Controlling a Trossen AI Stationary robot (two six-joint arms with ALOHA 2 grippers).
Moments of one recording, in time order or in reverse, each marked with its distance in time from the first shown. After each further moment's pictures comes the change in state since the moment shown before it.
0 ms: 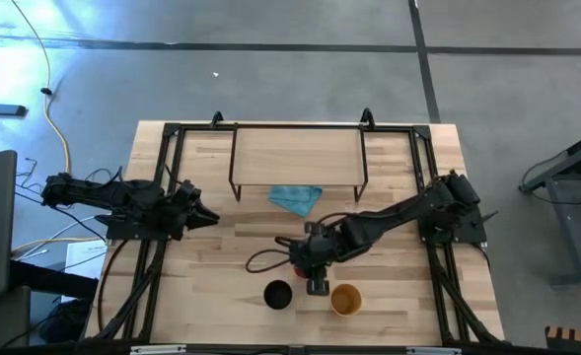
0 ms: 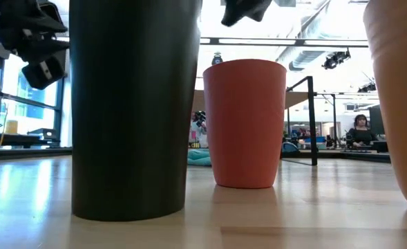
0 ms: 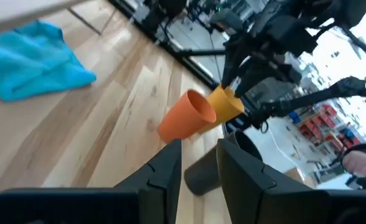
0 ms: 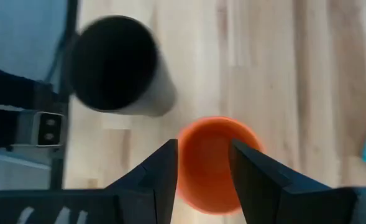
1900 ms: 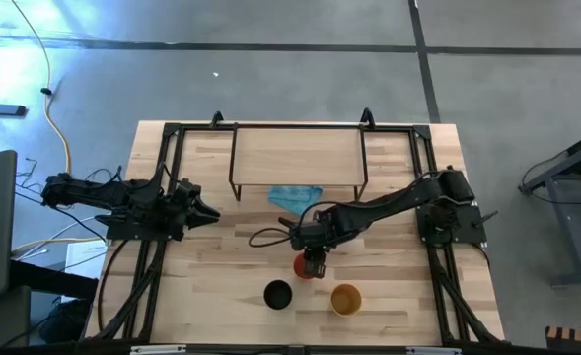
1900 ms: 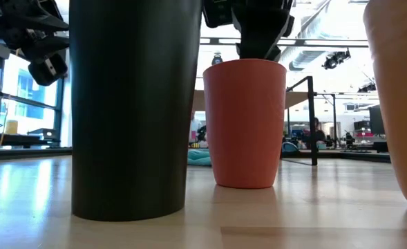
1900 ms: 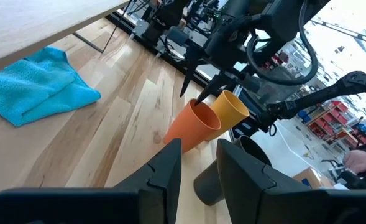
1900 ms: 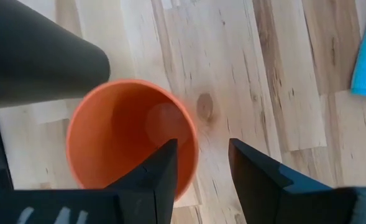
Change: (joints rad) left arm 0.000 0.000 0.000 0.019 -0.025 0.081; right arm -0.108 0.017 -0.148 0.006 -0.064 0.124
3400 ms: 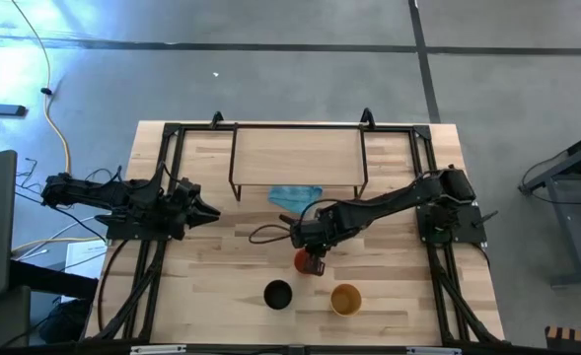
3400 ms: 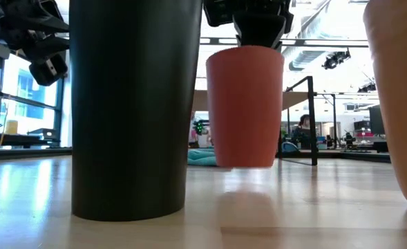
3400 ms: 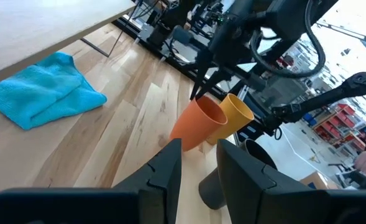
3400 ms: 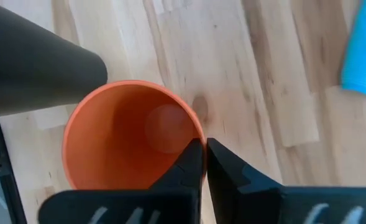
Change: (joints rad) left arm 0.000 0.000 0.000 0.000 -0.027 0.009; right arm -0.019 -0.019 0.008 -0.027 0.000 0.030
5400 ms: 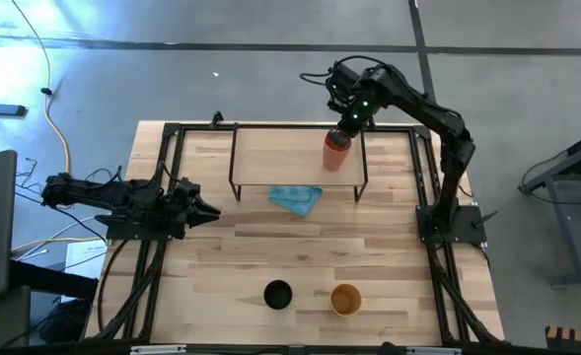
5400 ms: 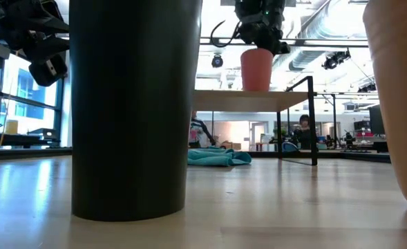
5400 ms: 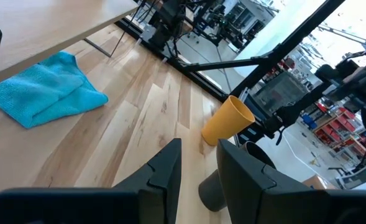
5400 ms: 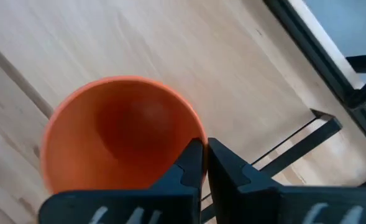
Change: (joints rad) left arm 0.000 0.000 0.000 0.000 -0.007 -0.016; right arm -0.811 -0.009 0.515 -0.670 -0.066 -0.371
